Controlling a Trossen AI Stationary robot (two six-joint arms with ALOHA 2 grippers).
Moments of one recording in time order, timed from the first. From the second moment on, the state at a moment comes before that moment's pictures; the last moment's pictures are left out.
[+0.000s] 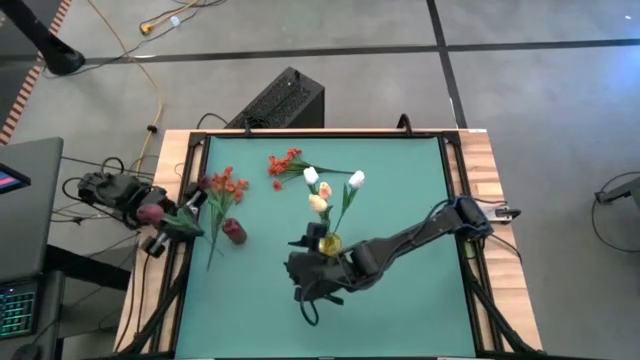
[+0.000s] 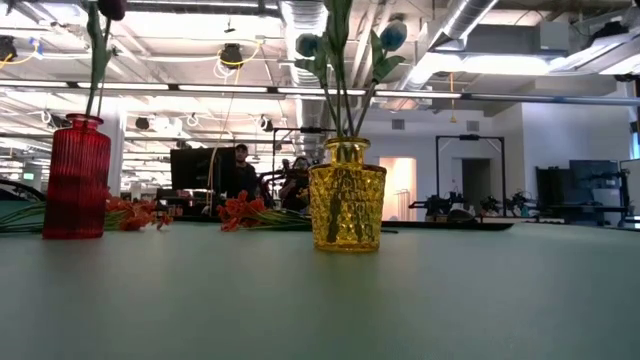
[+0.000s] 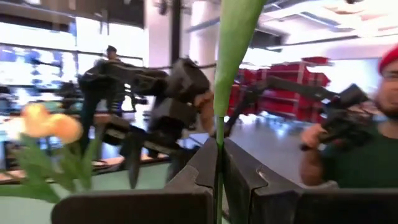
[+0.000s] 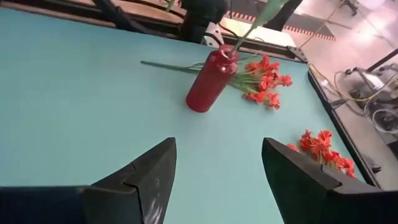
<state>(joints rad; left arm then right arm) -0.38 0.11 0.47 -0.12 0.10 -0.09 0.42 2.08 1.94 -0.58 0.71 0.13</state>
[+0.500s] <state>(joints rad) -0.38 0.10 0.51 -0.36 0.16 -0.08 0.41 2.08 1.94 -0.65 0.72 0.28</state>
